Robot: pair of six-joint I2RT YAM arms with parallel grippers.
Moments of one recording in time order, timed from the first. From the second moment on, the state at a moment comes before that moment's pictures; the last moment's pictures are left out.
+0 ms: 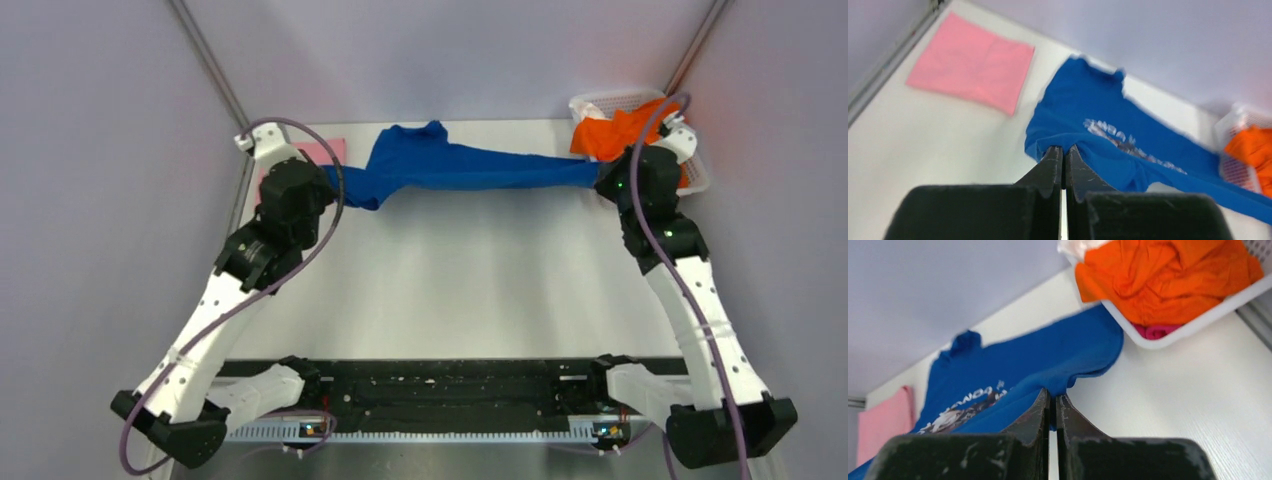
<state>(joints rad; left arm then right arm) -0.52 1.05 1.27 -0.55 -0.64 -0.59 0.15 1.06 1.12 -0.42 0.32 0.55</state>
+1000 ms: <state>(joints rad) -0.51 0.88 2.12 -0.54 -0.22 -0.16 0.15 0.70 1.80 -0.67 0.01 0.41</state>
